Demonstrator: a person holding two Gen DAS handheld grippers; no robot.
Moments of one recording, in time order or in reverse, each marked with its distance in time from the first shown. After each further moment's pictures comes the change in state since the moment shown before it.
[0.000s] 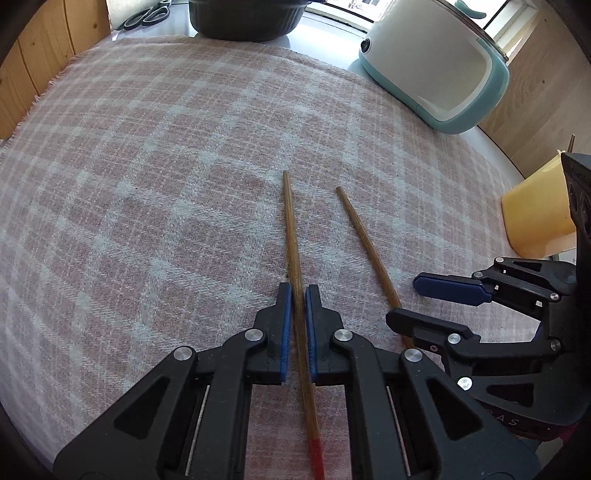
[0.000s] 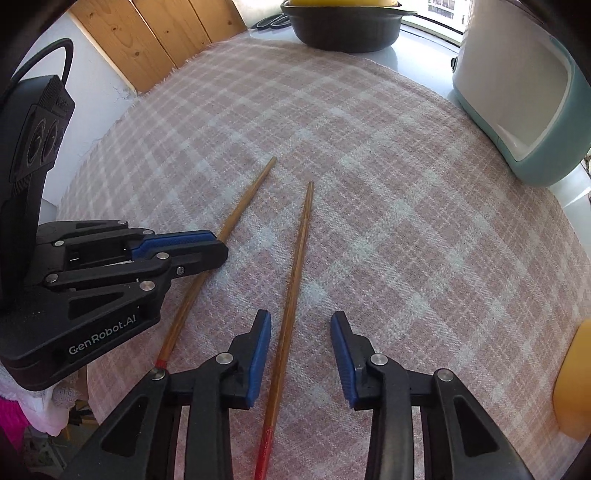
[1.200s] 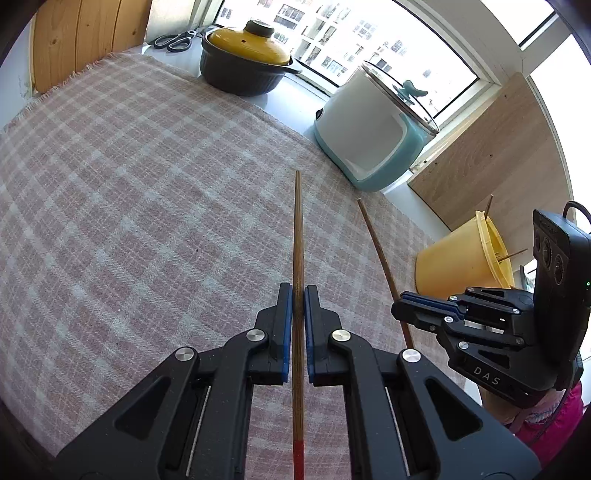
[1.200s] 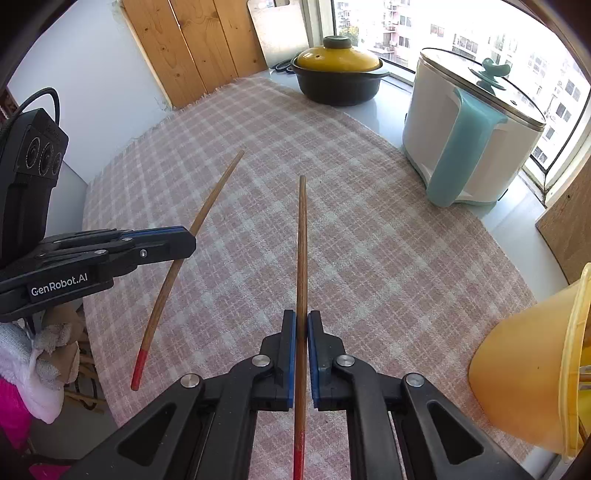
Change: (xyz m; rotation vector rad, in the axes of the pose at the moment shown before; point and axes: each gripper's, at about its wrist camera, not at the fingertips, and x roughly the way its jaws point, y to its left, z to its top) left arm -0.083 -0.055 -0.037 -0.219 -0.228 -0.169; right arm -0.107 -0.046 -0.050 -0.124 -0.125 0.005
